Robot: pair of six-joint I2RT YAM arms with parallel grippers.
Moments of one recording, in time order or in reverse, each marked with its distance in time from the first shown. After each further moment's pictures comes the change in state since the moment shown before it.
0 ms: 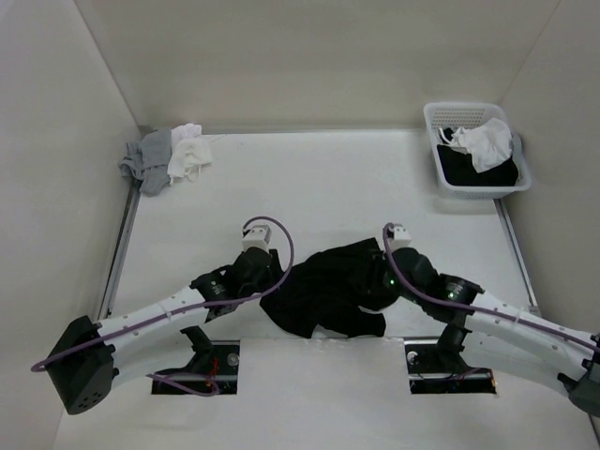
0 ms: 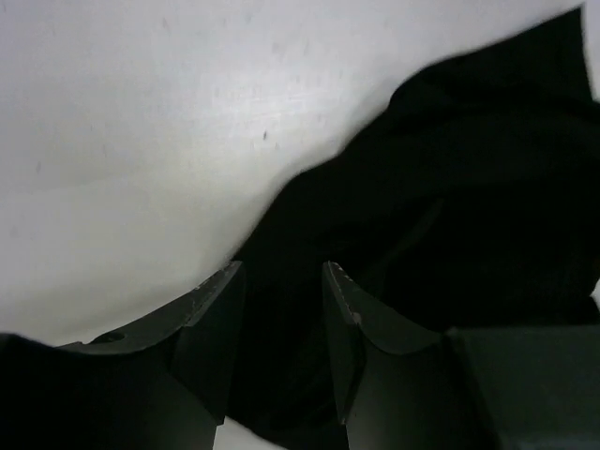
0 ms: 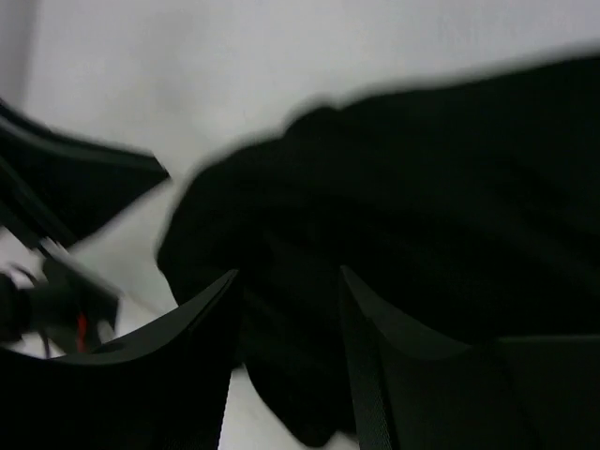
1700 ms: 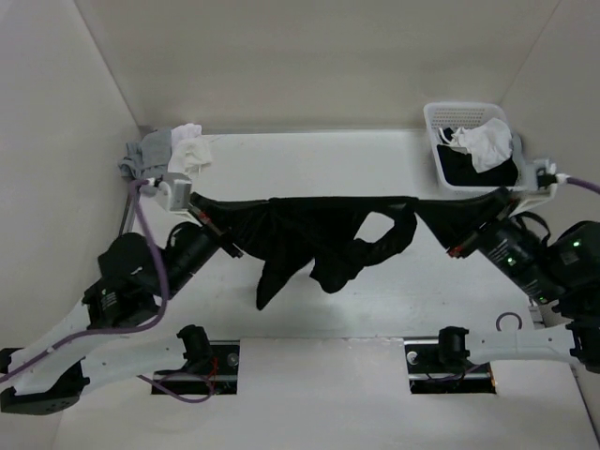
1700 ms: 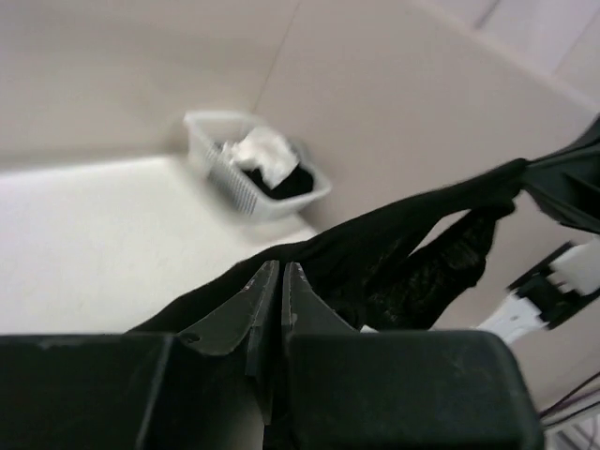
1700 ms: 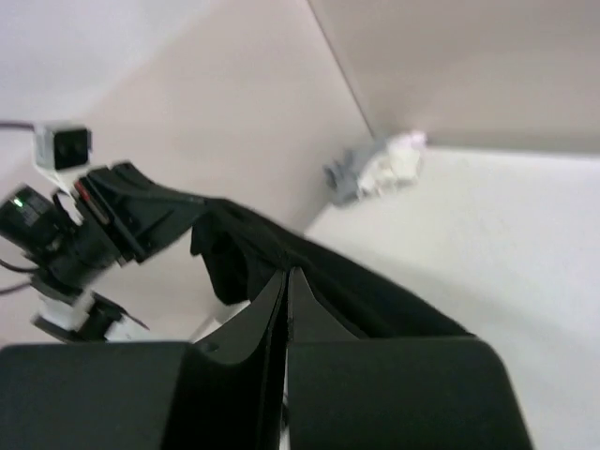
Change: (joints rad) left arm -0.270 -0.289 0.675 -0.085 -0.076 0.302; right arm 0.496 -0.114 0.872 -0.278 0.470 -0.351
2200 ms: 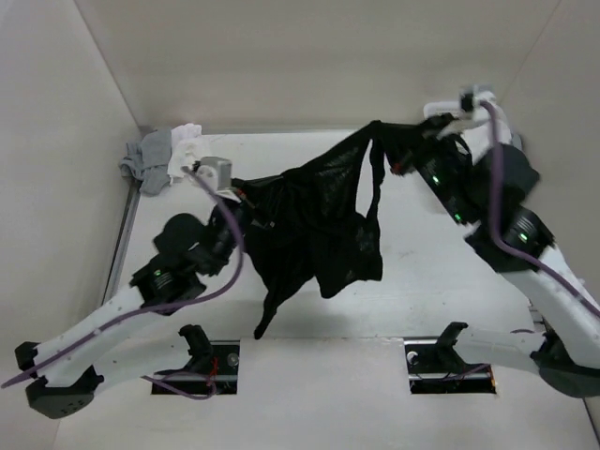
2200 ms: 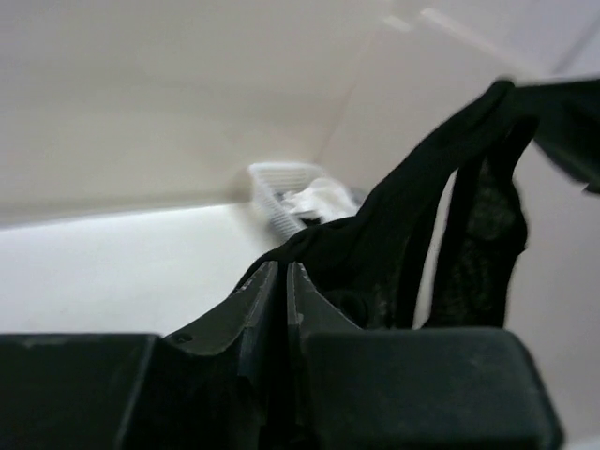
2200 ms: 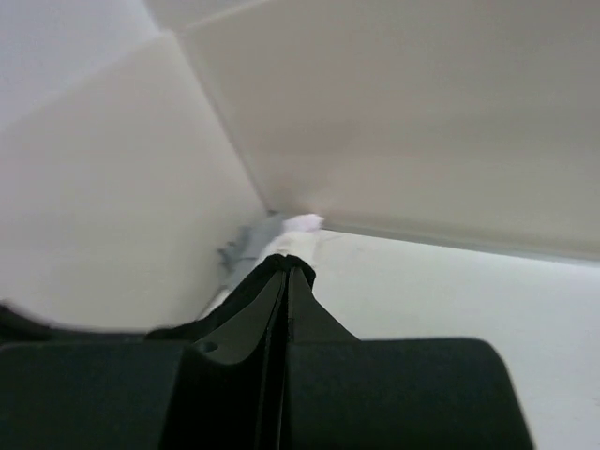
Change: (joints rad) left arm 0.090 0.141 -0.040 0.249 -0.079 0.100; right arm -0.495 0.341 0.168 0.223 -0.280 -0.138
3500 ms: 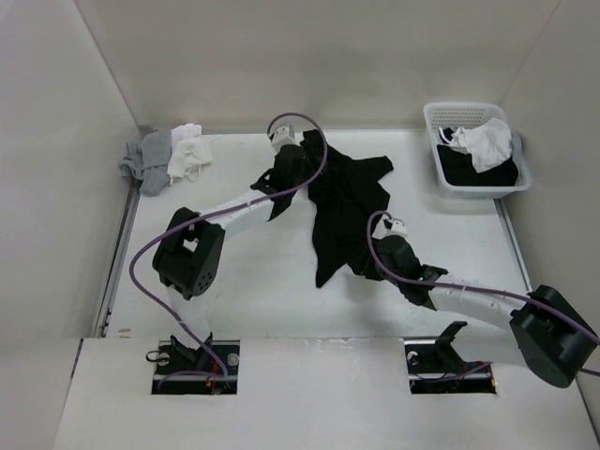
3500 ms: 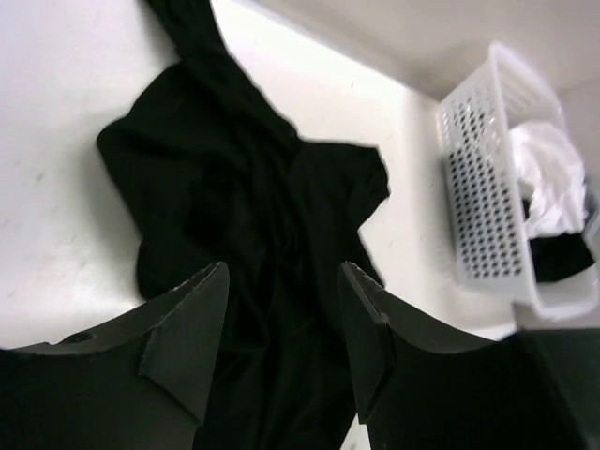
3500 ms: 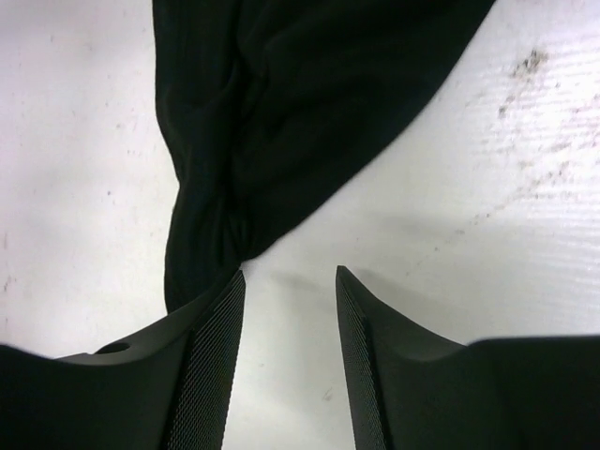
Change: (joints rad) left arm 0.431 1.043 0.197 0.250 0.211 -0.499; right arm -0.181 0.125 -1.173 0.428 -0.195 0.536
